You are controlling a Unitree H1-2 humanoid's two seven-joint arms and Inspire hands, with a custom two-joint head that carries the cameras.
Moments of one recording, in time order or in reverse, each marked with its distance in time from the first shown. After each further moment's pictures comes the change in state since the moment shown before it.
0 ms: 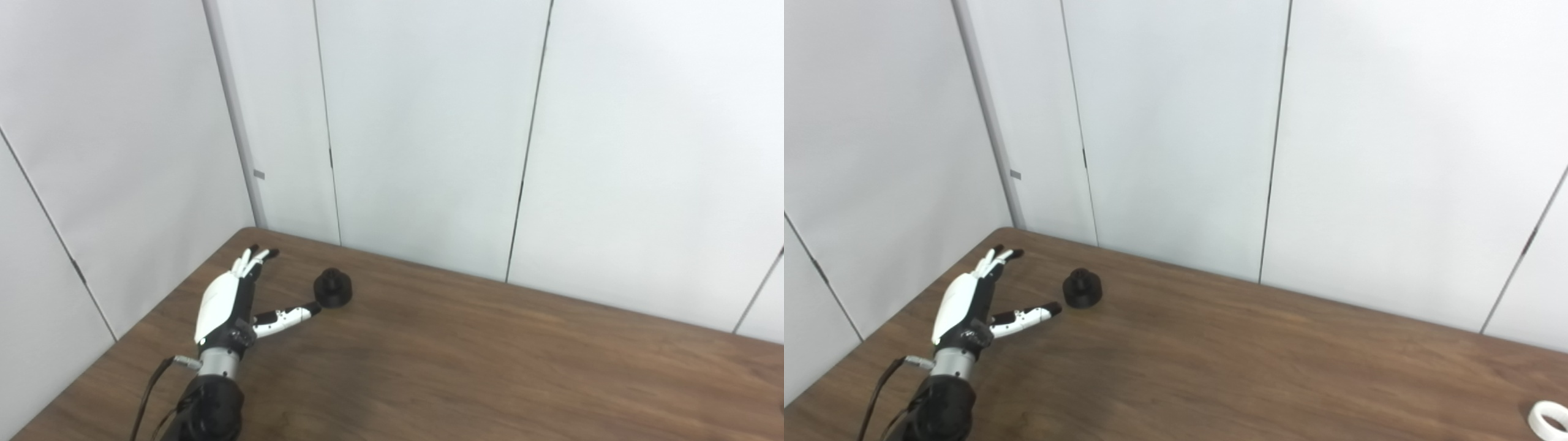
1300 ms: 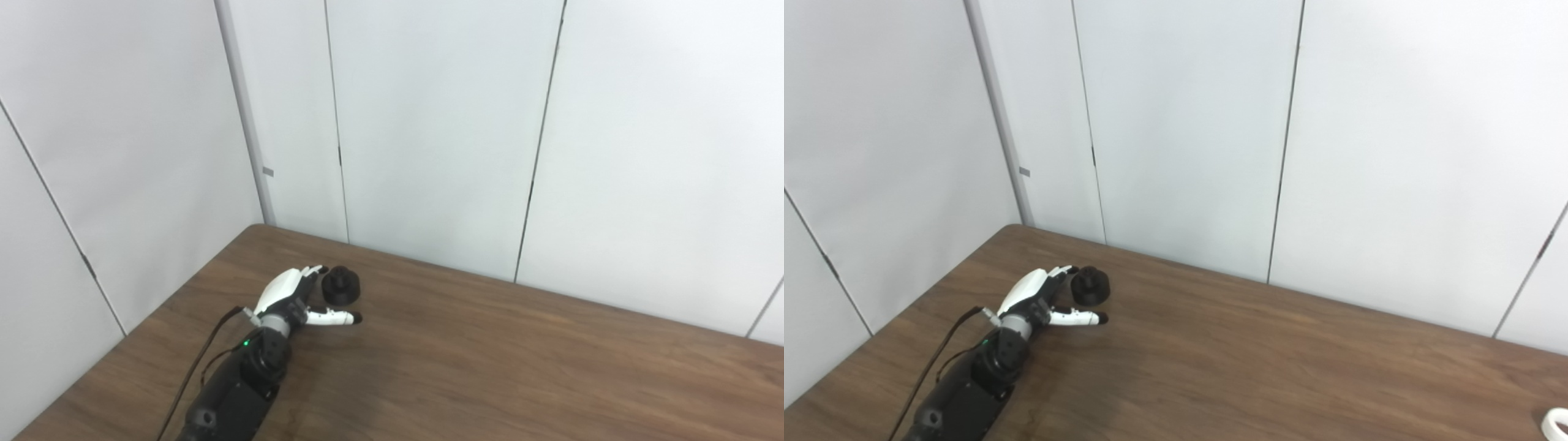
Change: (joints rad) left arm -0.229 0.123 -0.282 0.320 -0.040 0.200 -0.151; right arm 0.039 -0.008 -0.029 -0.012 0.022 0.002 0.001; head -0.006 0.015
